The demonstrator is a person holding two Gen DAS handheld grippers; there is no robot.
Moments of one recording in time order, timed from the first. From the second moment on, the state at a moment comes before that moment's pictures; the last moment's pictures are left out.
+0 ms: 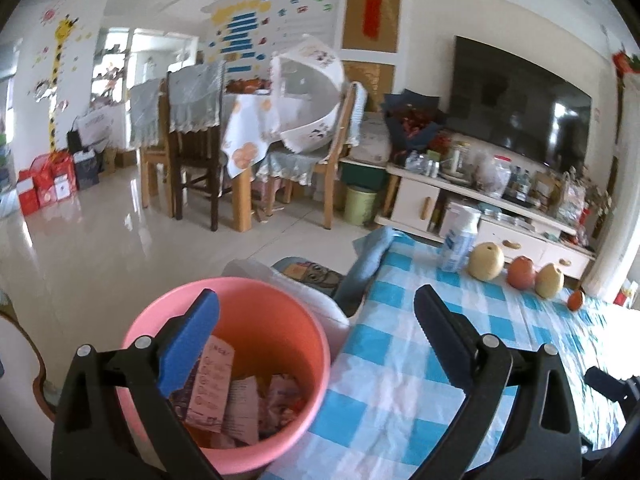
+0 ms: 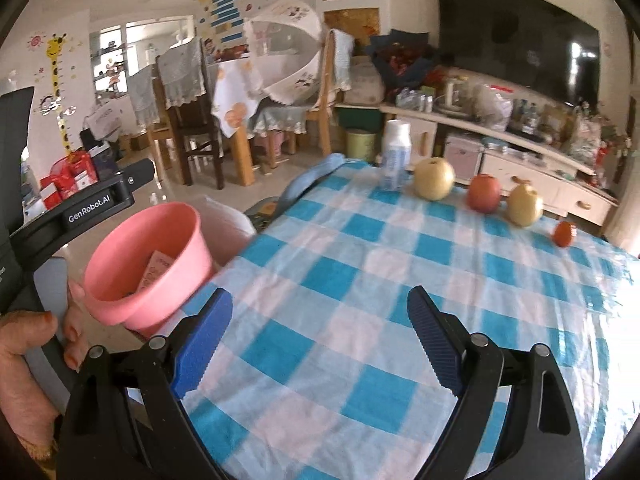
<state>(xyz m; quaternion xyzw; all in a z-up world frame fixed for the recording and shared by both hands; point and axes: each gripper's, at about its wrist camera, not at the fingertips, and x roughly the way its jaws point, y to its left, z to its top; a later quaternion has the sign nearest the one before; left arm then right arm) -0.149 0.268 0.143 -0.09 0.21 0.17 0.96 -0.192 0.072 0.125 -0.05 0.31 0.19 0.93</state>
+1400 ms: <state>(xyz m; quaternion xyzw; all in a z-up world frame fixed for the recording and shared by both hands) -0.274 0.059 0.239 0.02 0.10 0.01 0.99 -0.354 -0.112 0.221 0.00 0.19 0.00 0.98</state>
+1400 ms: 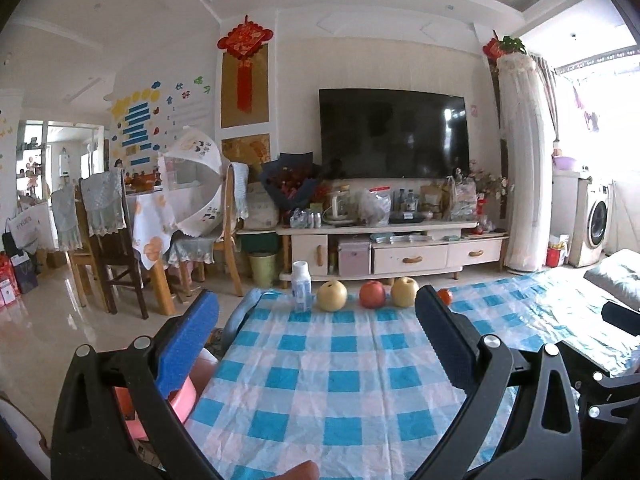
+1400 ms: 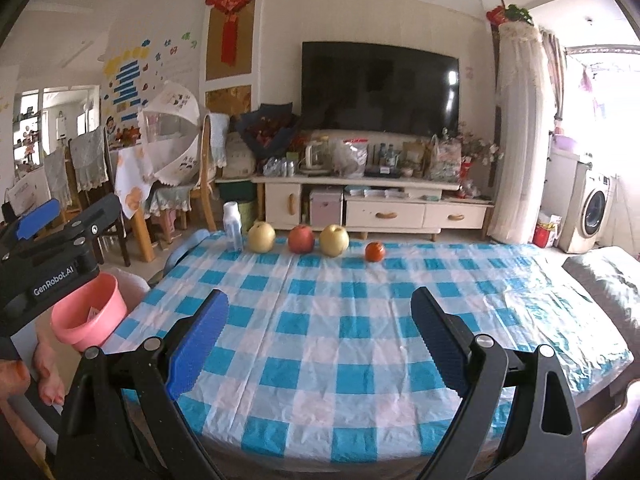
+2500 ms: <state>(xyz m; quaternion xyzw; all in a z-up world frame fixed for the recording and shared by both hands) -0.278 0.039 0.231 0.04 0.12 0.01 0.99 -0.370 -0.127 0.220 0.01 0.20 0.00 0.98</state>
